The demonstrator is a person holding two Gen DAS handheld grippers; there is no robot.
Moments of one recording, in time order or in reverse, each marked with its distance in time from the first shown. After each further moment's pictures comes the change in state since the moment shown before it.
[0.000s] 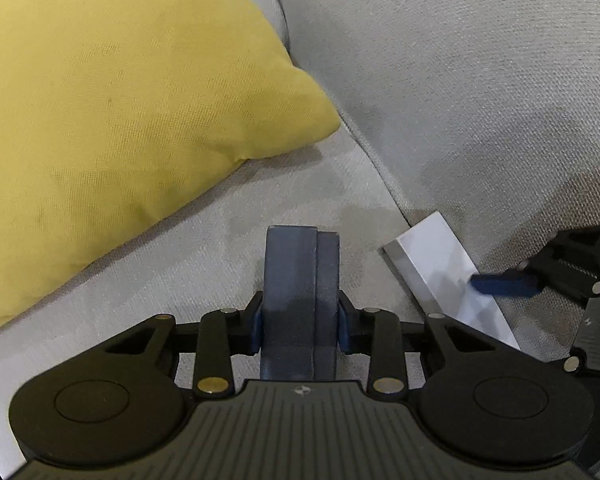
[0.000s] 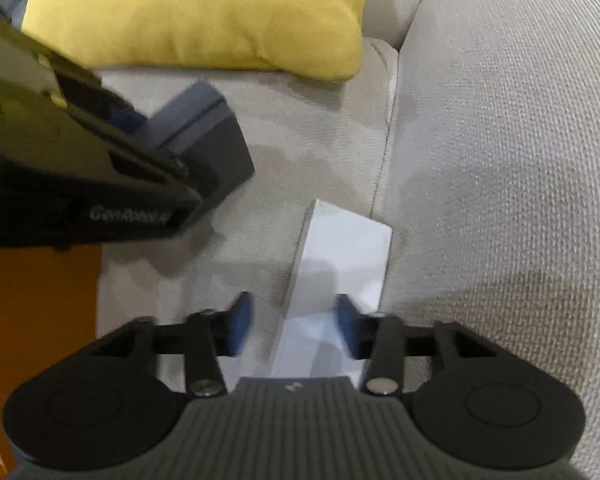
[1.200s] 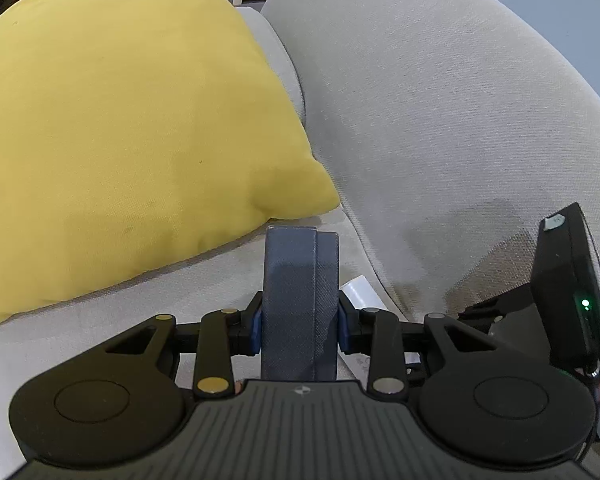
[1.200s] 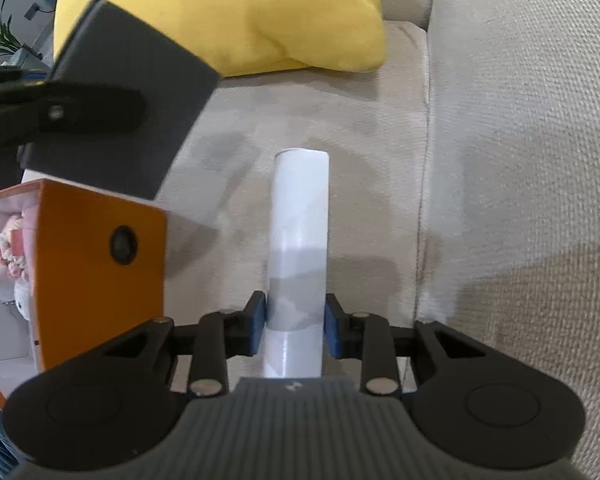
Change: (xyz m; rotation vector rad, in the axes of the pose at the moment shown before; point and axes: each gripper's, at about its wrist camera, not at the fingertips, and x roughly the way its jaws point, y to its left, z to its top) left arm -0.084 0.024 -0.020 -0.124 -0.191 -0.089; right arm -0.016 -0.022 -0.012 0.307 -0.004 0.281
